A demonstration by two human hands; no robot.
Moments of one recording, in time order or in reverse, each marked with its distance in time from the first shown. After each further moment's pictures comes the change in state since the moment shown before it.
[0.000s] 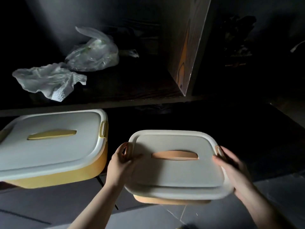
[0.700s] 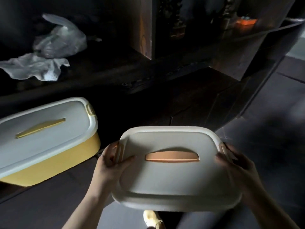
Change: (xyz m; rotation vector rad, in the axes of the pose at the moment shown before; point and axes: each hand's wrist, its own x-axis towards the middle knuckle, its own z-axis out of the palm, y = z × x) left_hand -0.111 -0.019 -0.100 -0.110 -0.382 0.151; right_hand -0.273 0.029 -0.033 0.067 0.318 0.006
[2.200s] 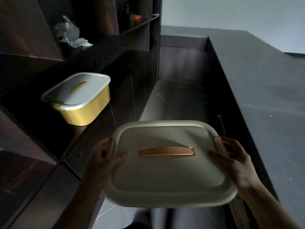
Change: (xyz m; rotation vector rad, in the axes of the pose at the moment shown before) left_hand -0.232 -0.074 -0.487 0.050 -0.661 0.161; right_hand -0.739 -0.015 0.279 0.153 0.691 0.049
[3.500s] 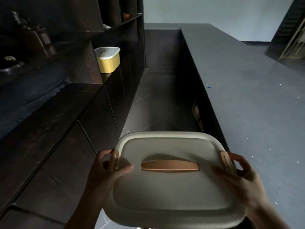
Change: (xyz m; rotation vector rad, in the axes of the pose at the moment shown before) left_hand -0.694 -0.082 -0.335 0.032 -0.147 -0.060; right_hand -0.806 0.105 -0.146 -0.024 0.169 0.055
